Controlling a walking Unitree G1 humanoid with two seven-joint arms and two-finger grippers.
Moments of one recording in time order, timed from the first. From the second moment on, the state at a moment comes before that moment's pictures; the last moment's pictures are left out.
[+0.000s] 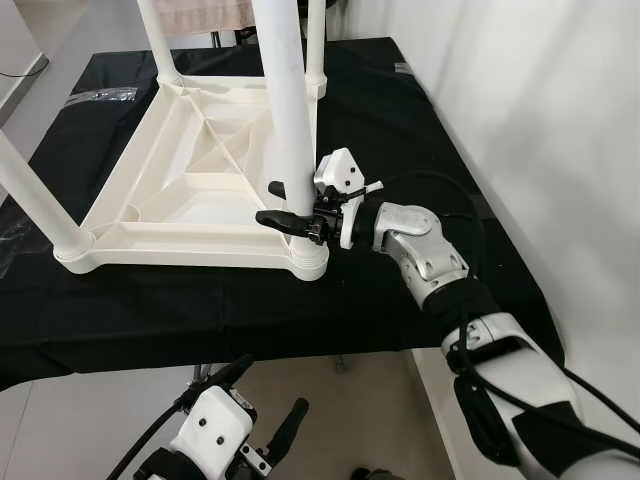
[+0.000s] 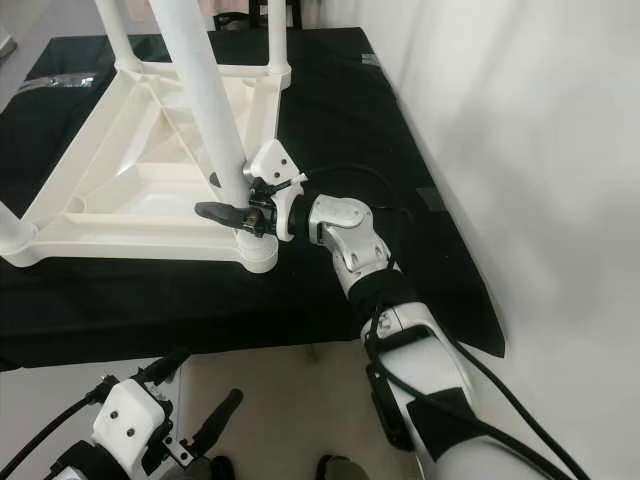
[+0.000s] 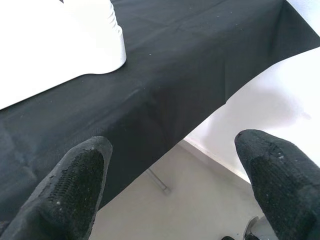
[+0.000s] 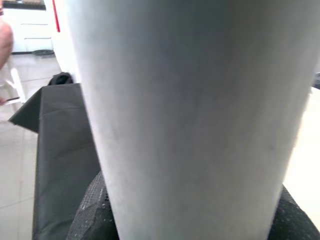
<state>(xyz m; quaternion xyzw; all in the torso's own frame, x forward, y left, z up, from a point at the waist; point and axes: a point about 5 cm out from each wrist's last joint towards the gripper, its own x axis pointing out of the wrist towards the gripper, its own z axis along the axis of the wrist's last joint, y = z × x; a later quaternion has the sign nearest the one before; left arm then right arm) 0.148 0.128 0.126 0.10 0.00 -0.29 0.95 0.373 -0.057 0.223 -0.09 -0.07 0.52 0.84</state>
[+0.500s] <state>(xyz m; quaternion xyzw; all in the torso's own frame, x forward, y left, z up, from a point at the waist) 0.153 0.129 0.123 0.11 0.00 -0.29 0.95 0.348 -0.049 0.216 -0.07 -0.10 0.46 0.88</state>
